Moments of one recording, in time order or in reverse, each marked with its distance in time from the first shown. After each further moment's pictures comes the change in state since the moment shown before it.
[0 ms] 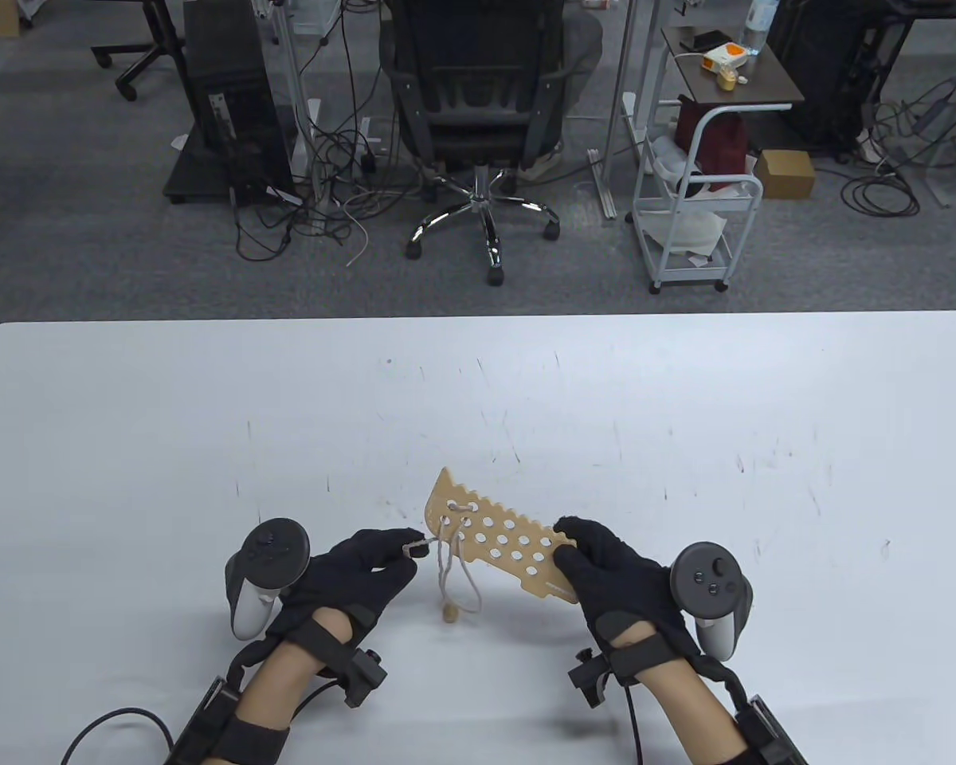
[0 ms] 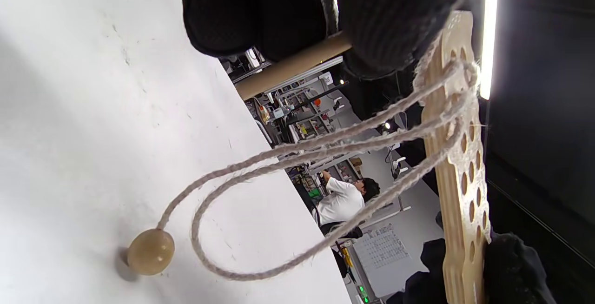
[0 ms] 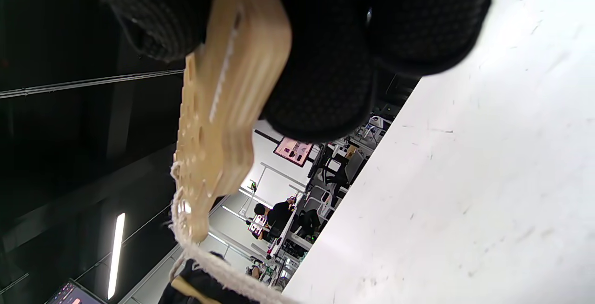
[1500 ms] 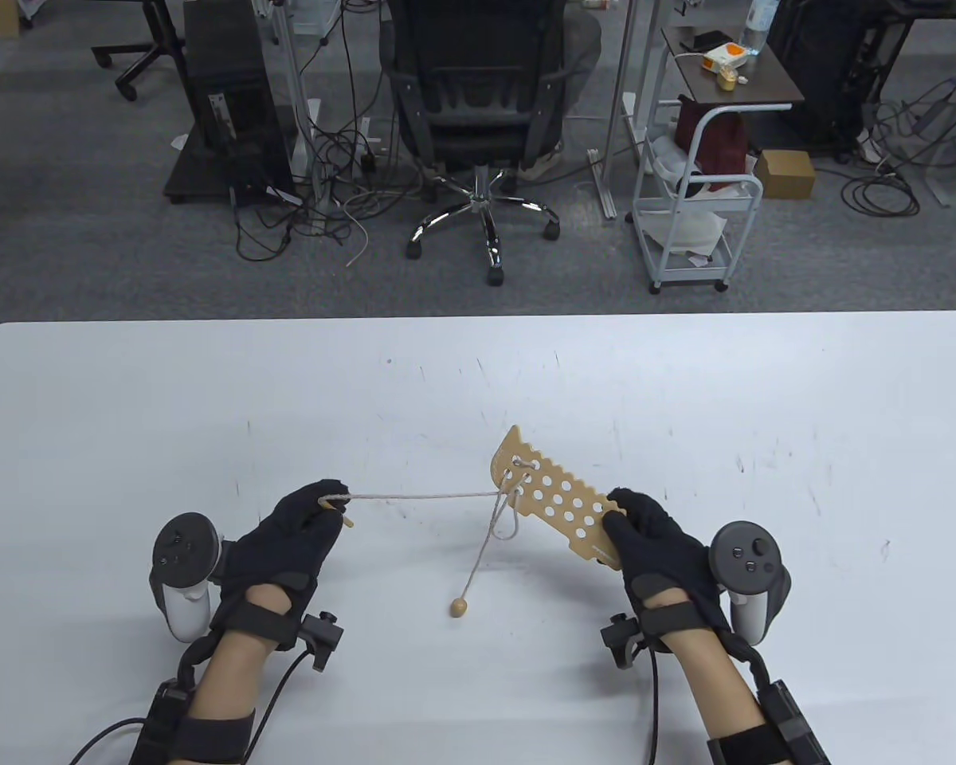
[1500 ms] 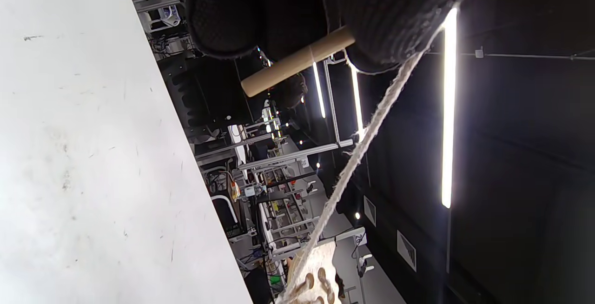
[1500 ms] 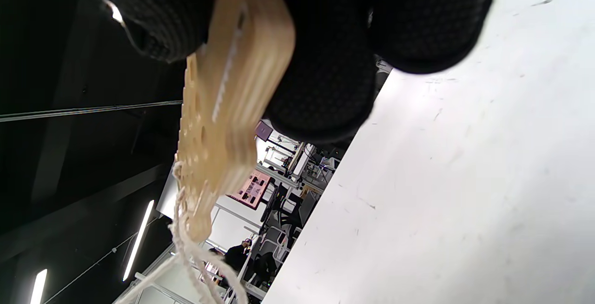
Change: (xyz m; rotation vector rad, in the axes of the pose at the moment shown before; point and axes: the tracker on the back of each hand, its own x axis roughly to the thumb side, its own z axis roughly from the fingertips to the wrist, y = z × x) left_hand 0.001 0.067 0.019 0.280 -0.053 0.186; right_hand -0.036 -0.041 -0.016 -0.152 0.146 0.047
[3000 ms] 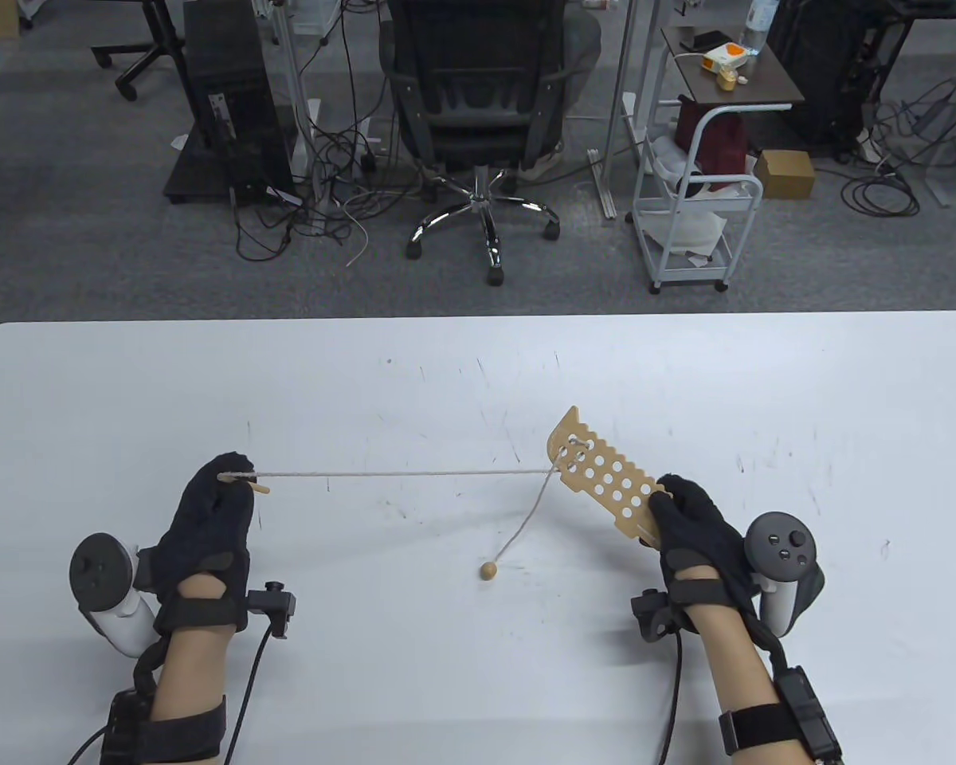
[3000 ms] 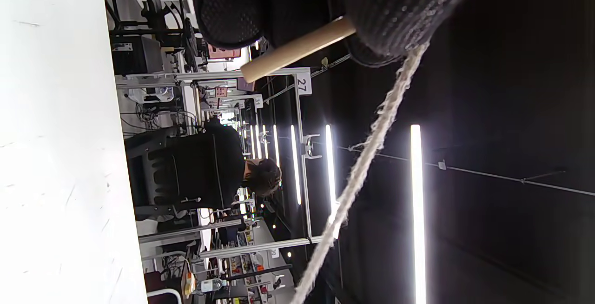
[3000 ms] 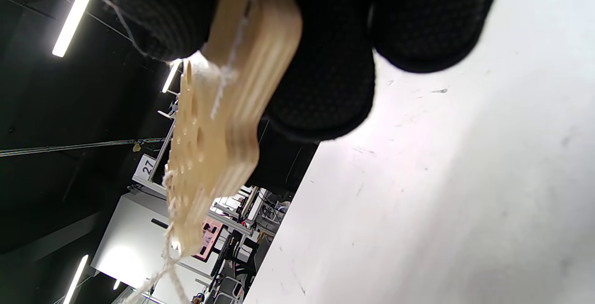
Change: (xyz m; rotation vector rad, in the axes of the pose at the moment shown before) left_hand 0.003 0.056 0.013 0.296 -0.049 0.147; right_hand -0.035 -0.031 -0.017 -0.156 0.139 0.036
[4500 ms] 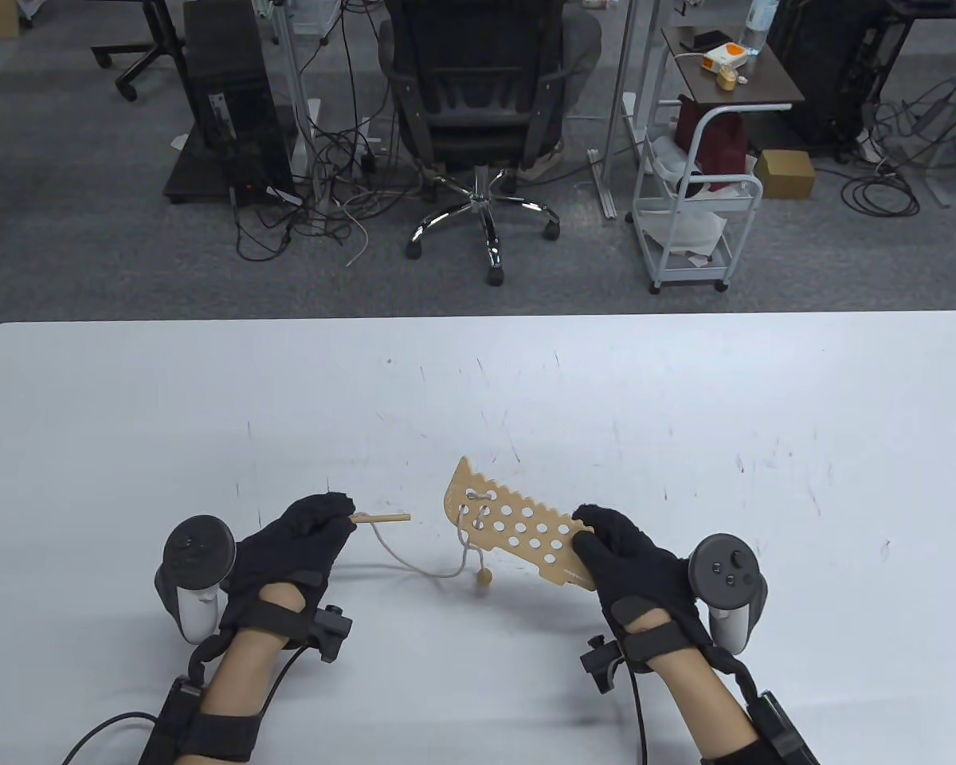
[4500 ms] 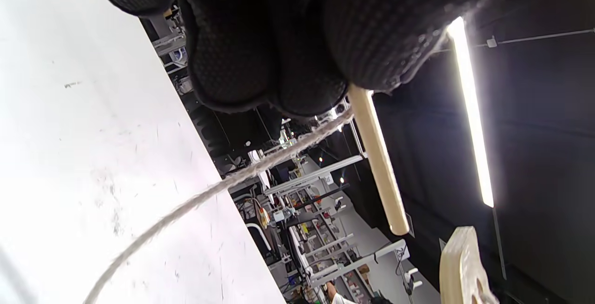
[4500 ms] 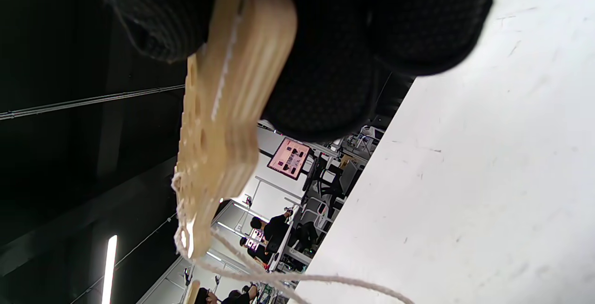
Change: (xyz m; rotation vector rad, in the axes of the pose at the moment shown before) left_hand -0.020 -0.064 0.005 -0.229 0.046 -0.311; right_hand 0.055 0.048 0.051 0.280 -0.251 -0.122
